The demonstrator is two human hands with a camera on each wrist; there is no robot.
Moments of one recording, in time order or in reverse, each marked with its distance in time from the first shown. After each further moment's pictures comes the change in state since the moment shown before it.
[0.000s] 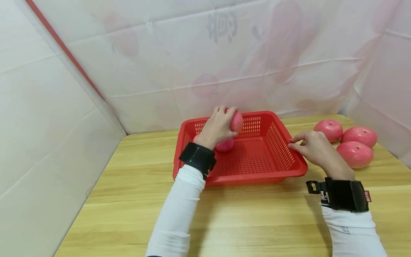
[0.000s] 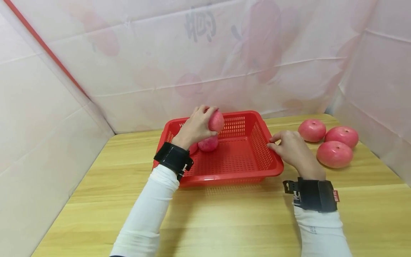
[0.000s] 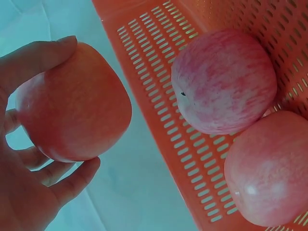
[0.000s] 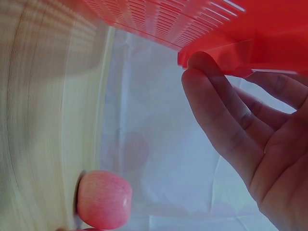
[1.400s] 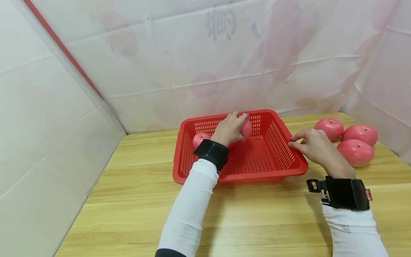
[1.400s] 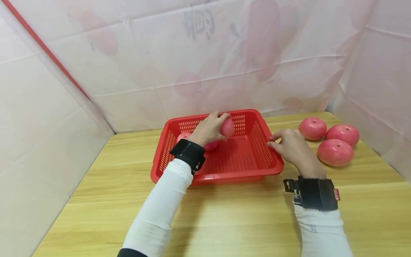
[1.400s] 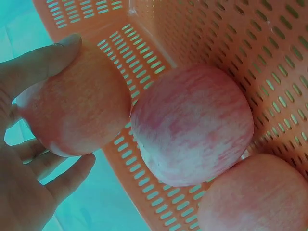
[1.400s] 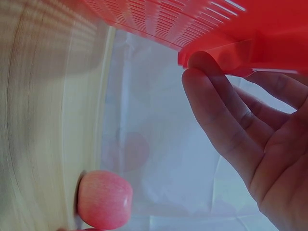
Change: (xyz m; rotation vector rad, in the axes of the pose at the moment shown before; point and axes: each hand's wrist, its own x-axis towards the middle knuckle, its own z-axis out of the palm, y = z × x) left_hand 0.022 0.012 0.035 0.093 -0.110 0.023; right_hand 0.000 -0.004 -0.001 0.002 -0.007 0.008
